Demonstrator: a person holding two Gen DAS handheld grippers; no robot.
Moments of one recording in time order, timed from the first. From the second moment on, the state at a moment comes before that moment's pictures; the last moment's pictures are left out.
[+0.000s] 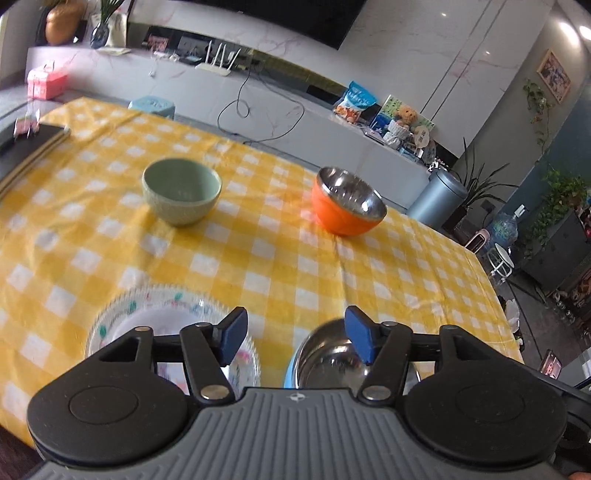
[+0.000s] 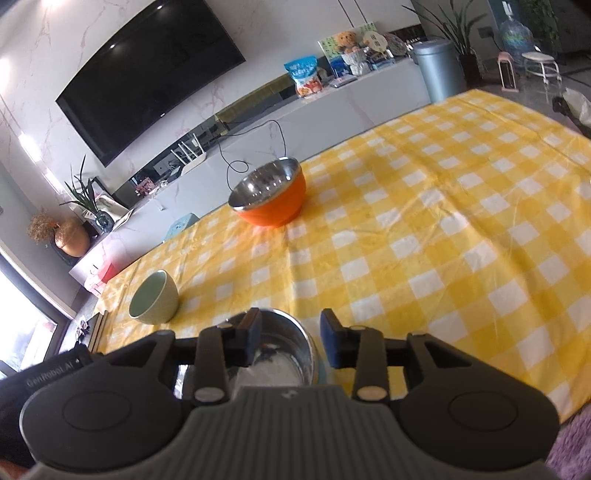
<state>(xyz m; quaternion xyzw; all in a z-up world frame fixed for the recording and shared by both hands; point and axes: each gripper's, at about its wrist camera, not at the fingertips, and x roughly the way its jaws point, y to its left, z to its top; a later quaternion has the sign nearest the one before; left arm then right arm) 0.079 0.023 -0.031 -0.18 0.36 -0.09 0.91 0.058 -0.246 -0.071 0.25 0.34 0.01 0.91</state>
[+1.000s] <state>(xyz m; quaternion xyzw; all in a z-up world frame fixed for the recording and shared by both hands) 0.292 -0.018 -0.031 -0.18 0.40 -0.14 0.89 0.274 -0.271 -0.073 0.21 0.35 0.00 0.91</state>
